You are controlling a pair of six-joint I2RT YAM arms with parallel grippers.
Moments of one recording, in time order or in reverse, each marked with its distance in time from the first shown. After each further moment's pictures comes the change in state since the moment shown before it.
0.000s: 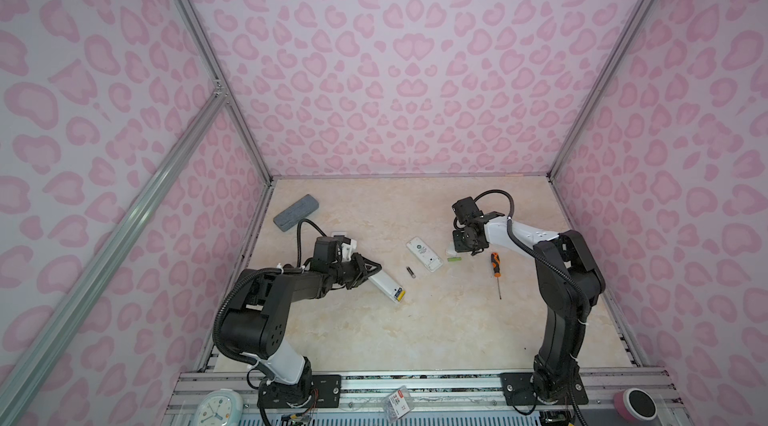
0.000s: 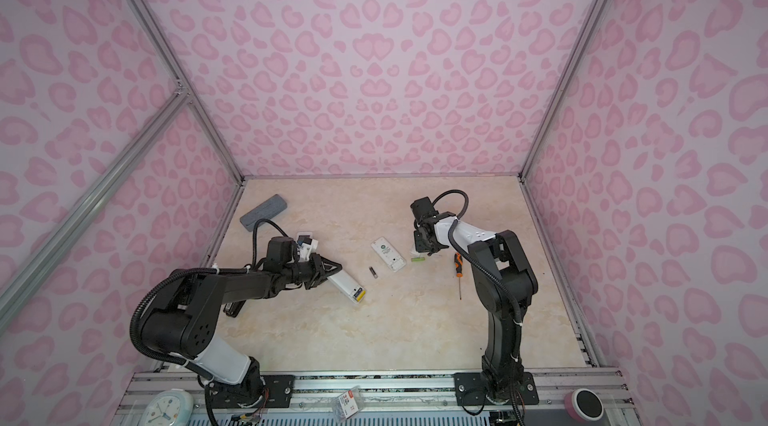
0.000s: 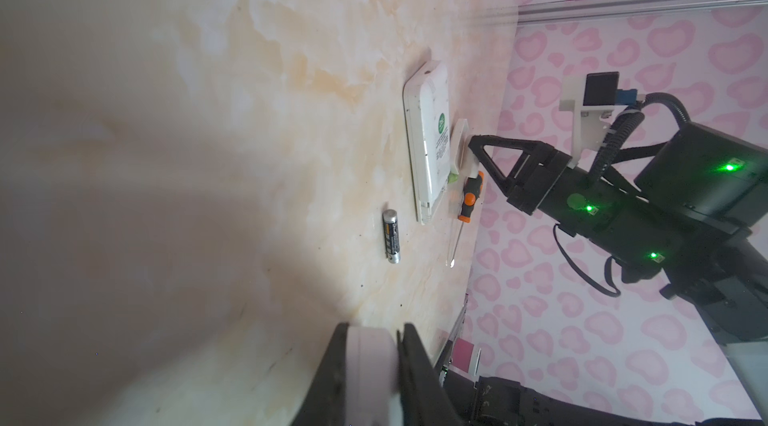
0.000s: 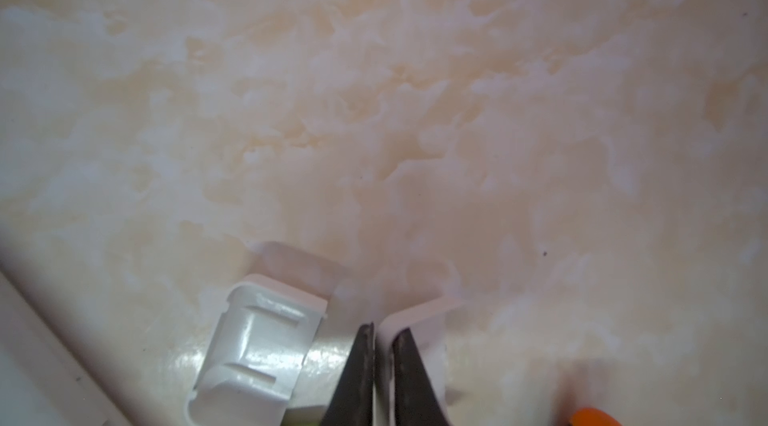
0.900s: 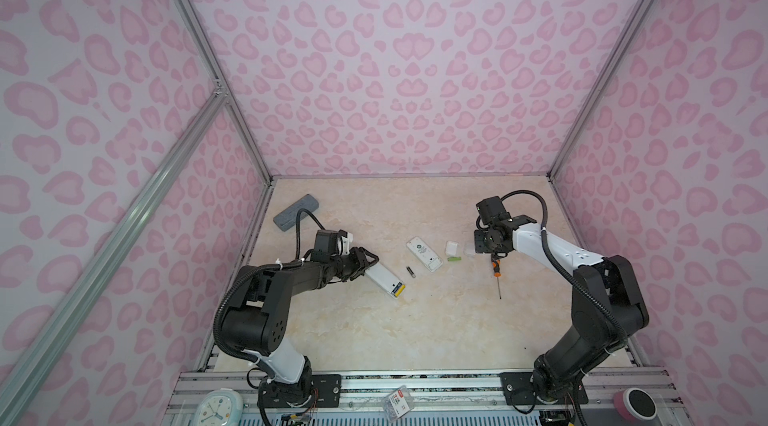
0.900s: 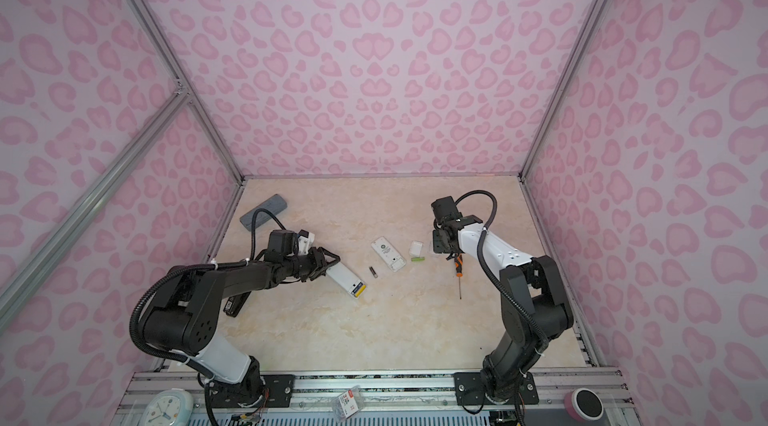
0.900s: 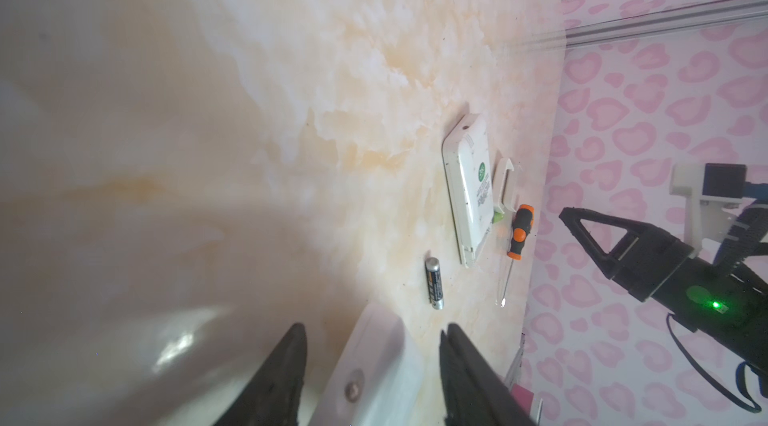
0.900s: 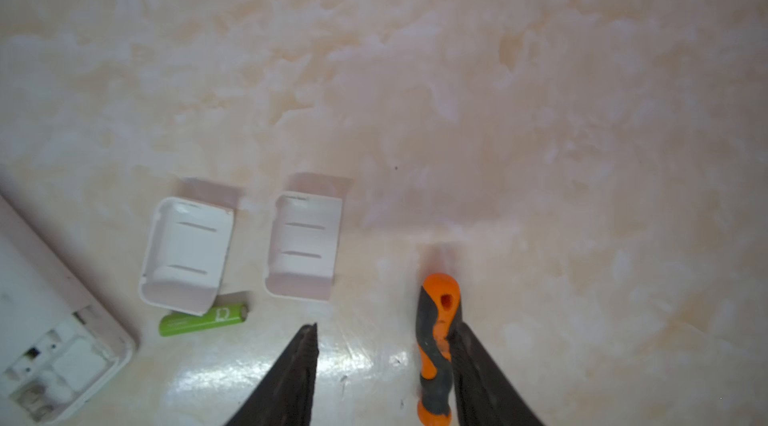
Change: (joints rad) left arm 0.013 -0.016 0.104 -0.199 -0.179 0.167; right arm -0.120 -0.302 -0.202 -0.073 0.018 0.015
